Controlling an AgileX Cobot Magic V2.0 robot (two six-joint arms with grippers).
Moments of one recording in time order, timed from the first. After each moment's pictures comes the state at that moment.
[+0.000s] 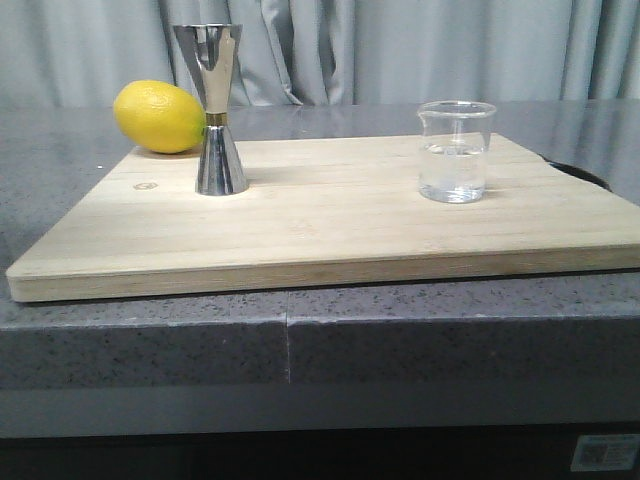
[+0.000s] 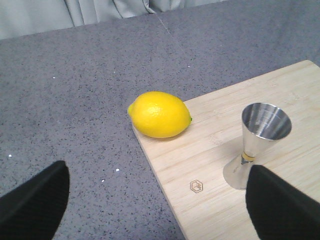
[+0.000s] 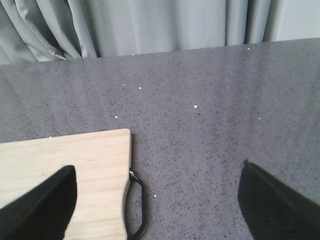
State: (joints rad) left arm -0.29 0.99 -1.01 -0.17 0.57 0.19; right arm 0.00 0.84 -0.75 0.05 0.26 0.03
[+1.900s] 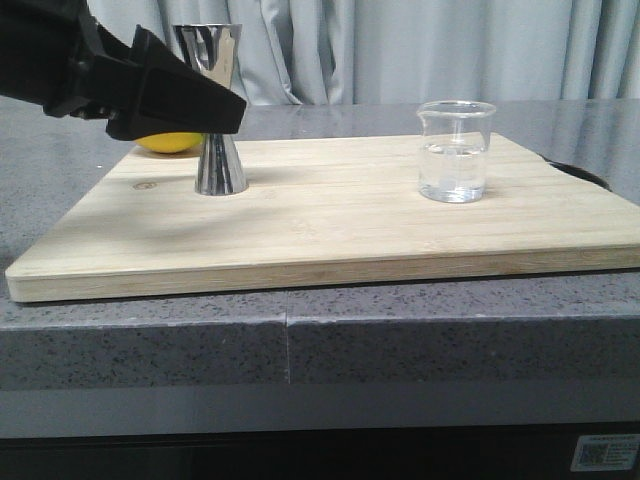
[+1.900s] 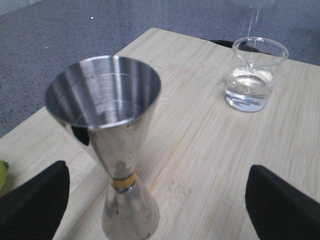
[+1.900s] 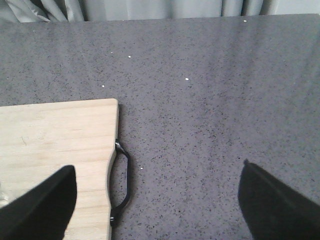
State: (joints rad) left arm -0.29 1.49 -0.80 -1.78 0.71 2.16; right arm 0.00 0.86 -0.75 -0.01 0.33 0.03
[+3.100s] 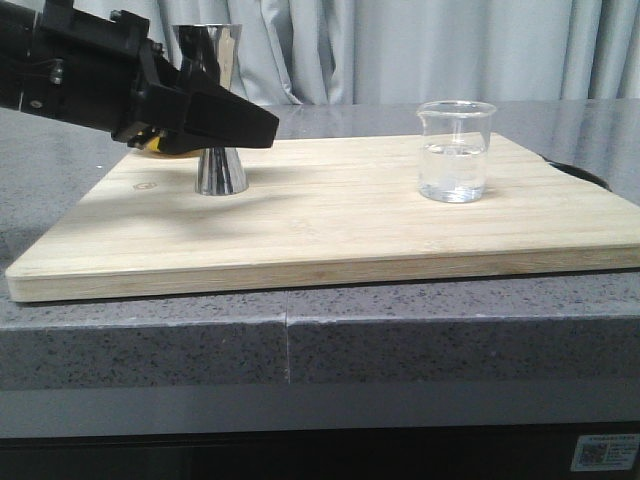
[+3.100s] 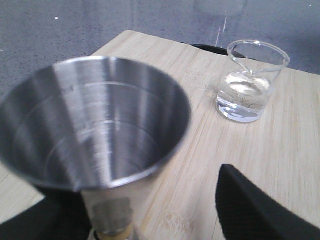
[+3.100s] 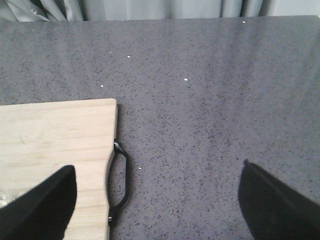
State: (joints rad) left arm -0.29 1.69 -0.92 -1.78 0.85 2.18; right arm 0.00 0.86 -0.75 -0.02 0.33 0.03
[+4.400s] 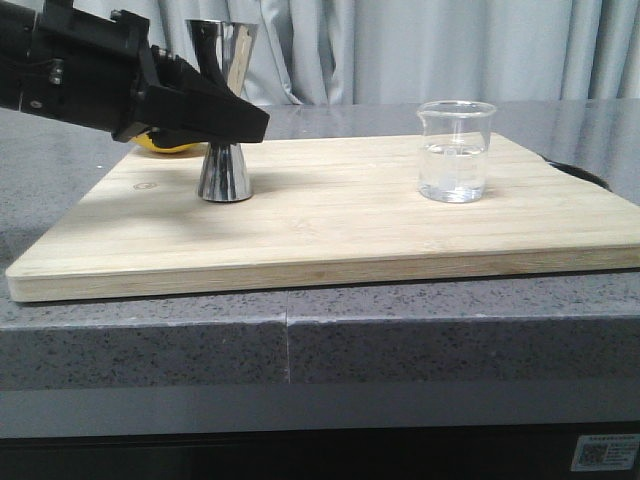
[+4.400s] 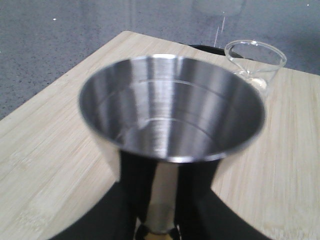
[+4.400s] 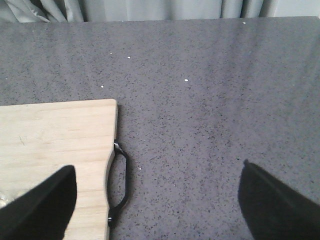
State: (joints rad) left arm -0.29 1.69 -0.92 -1.78 0.87 2.18; right arm 0.00 0.86 -0.73 -0.02 0.31 0.03
